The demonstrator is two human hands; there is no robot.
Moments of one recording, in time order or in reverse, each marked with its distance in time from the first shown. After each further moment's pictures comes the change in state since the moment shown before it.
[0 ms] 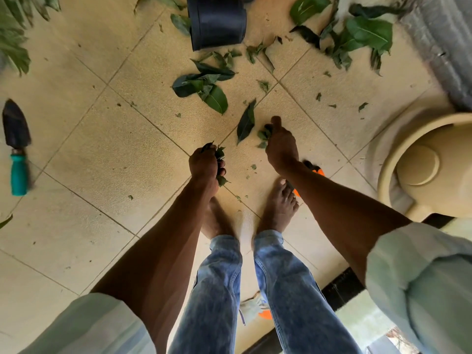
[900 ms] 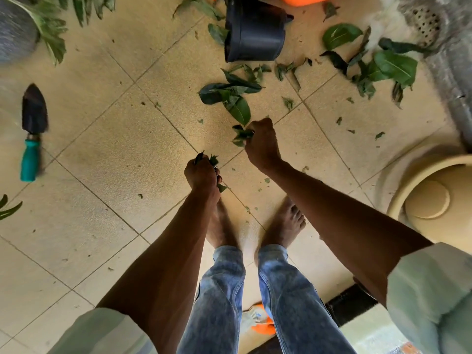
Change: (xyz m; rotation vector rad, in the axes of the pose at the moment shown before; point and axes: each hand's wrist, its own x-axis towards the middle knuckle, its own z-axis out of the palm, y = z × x) left_hand 0.019 0.011 -0.033 -0.171 0.207 -0.014; right_hand 0.022 -0.098 0.014 0.077 -0.080 -0.134
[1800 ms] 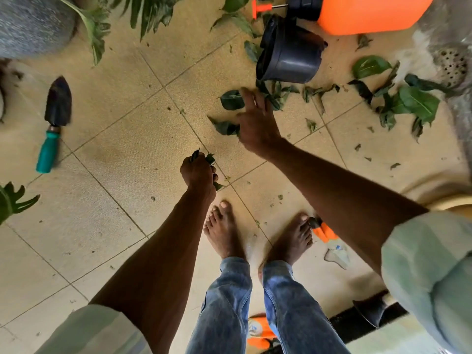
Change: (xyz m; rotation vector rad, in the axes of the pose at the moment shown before) left_hand 0.031 0.044 -0.025 -0.076 0.077 -0.009; right_hand 0.068 -0.065 0.009 -0.620 -0.105 -0.481
